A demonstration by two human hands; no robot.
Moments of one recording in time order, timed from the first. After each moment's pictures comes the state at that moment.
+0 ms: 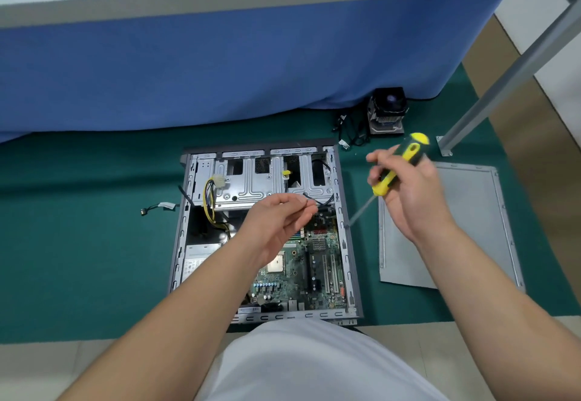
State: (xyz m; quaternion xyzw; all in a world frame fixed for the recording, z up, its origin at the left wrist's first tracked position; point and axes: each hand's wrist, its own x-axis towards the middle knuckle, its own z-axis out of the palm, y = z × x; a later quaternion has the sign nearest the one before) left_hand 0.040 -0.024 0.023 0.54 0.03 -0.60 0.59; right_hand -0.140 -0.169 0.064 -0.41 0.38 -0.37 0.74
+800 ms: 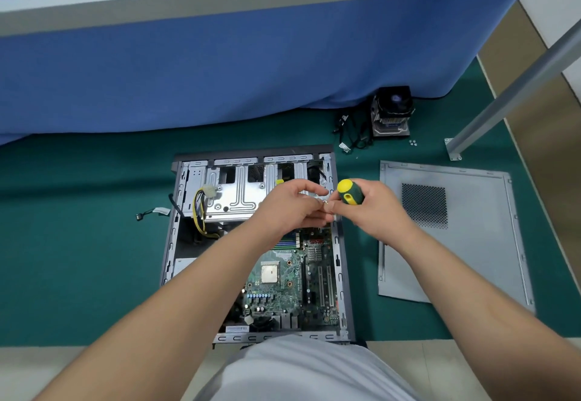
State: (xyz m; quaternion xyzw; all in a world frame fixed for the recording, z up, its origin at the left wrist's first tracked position) left_hand 0.037 -0.090 0.034 0.64 -0.15 -0.60 0.45; right_hand -0.125 -0.193 0.017 -0.75 0.40 -0.09 0.51
